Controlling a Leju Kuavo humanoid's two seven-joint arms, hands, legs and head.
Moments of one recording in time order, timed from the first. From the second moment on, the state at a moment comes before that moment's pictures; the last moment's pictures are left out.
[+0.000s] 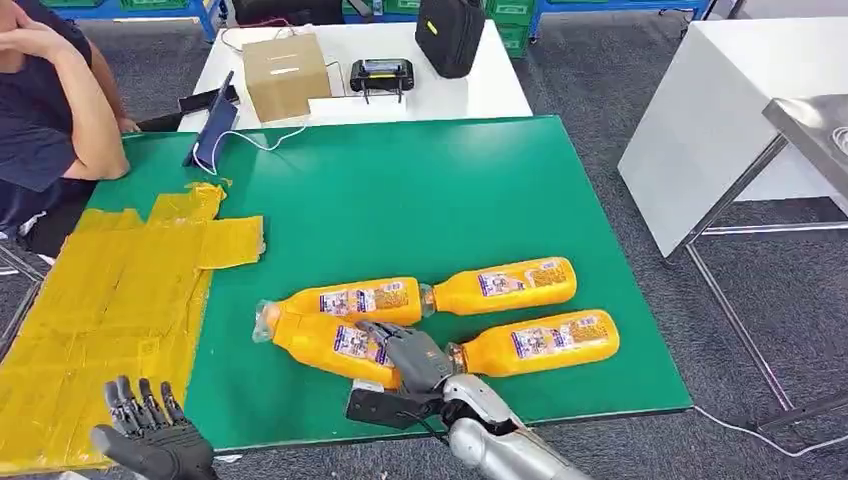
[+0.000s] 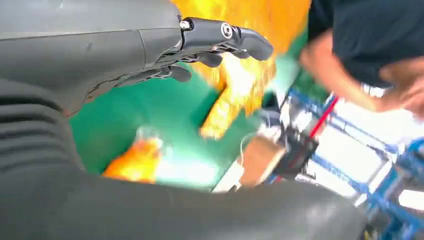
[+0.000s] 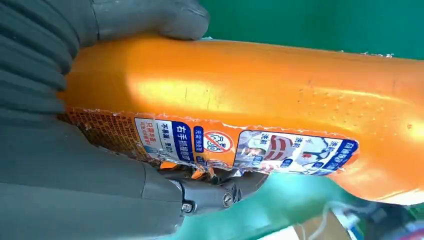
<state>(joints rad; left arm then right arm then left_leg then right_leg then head) 0.31 -0.34 0.03 -1.59 0.43 0.28 -0.67 -0.30 0.07 0.88 -0.97 0.48 -0.21 -0.12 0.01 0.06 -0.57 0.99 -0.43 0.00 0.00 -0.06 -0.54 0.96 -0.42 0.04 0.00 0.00</state>
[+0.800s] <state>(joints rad) 0.31 -0.35 -0.06 -1.60 0.08 -0.12 -0.67 -0.09 0.14 0.77 -1.24 0.54 -0.14 -0.21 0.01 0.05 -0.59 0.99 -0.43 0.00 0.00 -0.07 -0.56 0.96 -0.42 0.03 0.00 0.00</state>
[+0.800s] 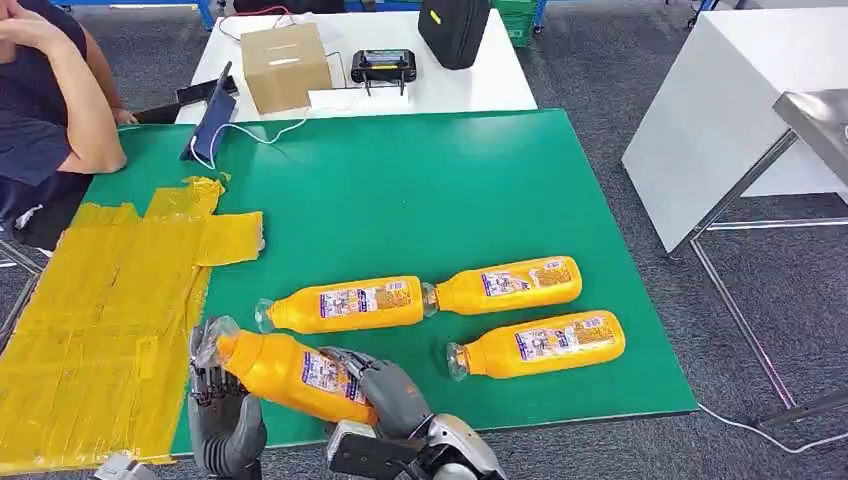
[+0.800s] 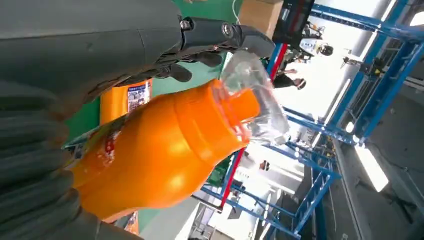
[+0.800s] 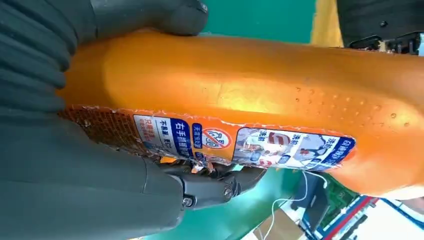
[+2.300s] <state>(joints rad) 0.31 -0.32 -0.11 -1.52 -0.03 -0.12 -0.67 -0.16 0.14 0.92 -1.29 0.66 -0.11 -0.25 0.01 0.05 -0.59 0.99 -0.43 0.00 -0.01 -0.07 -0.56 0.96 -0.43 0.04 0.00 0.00</state>
